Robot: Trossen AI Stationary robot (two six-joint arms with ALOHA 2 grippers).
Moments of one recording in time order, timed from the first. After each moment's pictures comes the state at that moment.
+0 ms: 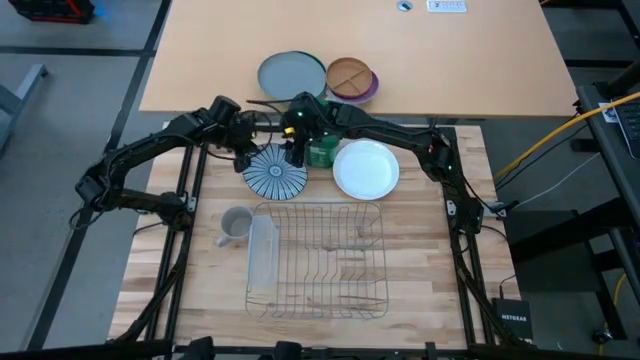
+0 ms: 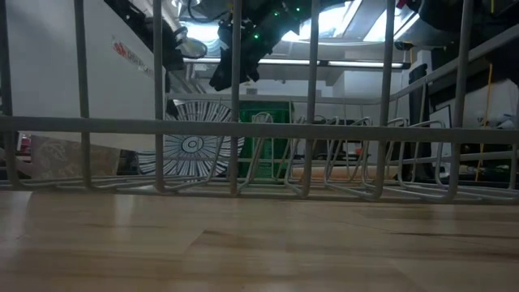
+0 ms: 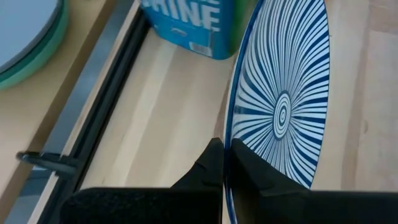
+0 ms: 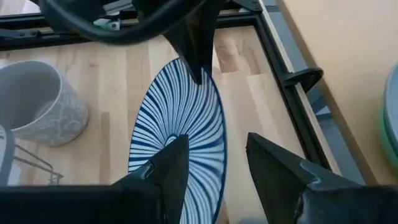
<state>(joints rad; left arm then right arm) 0.83 1.25 0.94 -0.65 0.24 0.50 -0.34 2.21 2.20 -0.70 -0.14 -0.15</state>
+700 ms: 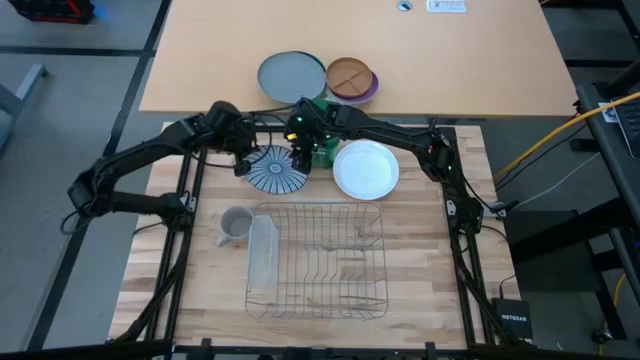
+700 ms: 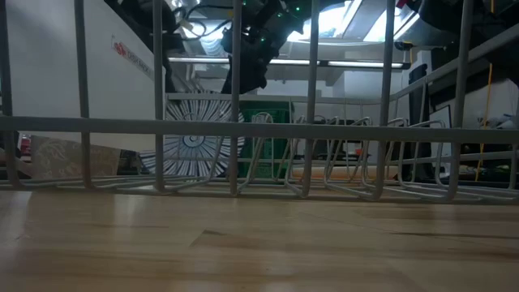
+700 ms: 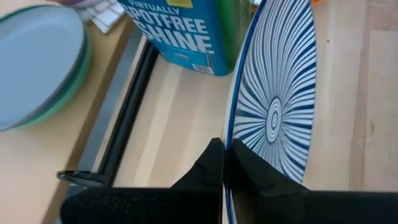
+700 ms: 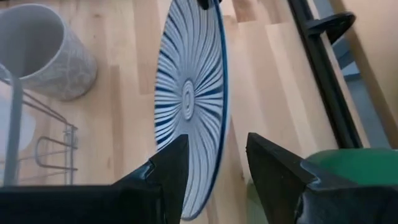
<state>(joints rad) 0.71 1.15 0.94 -0.64 0.11 0.50 -0.34 2.21 2.20 -0.87 -0.16 -0.15</state>
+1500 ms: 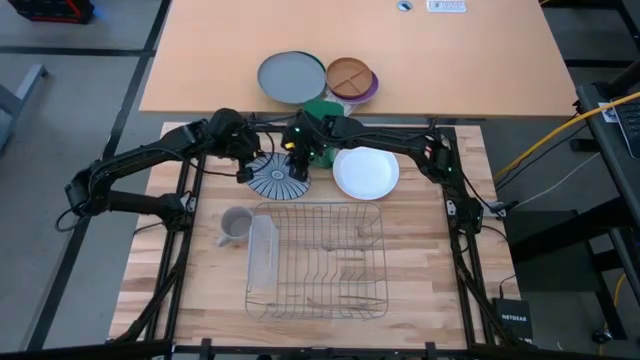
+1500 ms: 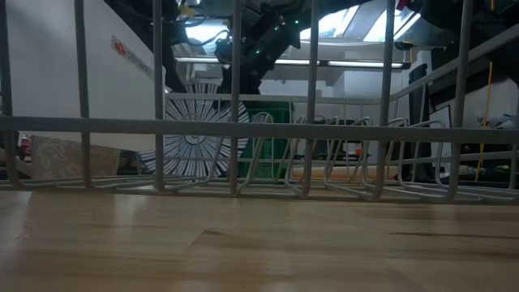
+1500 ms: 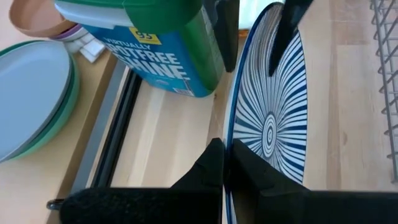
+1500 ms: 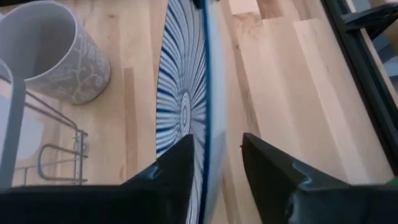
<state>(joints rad) 0.60 1.13 0.94 -0.61 0.09 0.47 -0.31 2.21 2.06 -0.70 -0.21 -0.11</state>
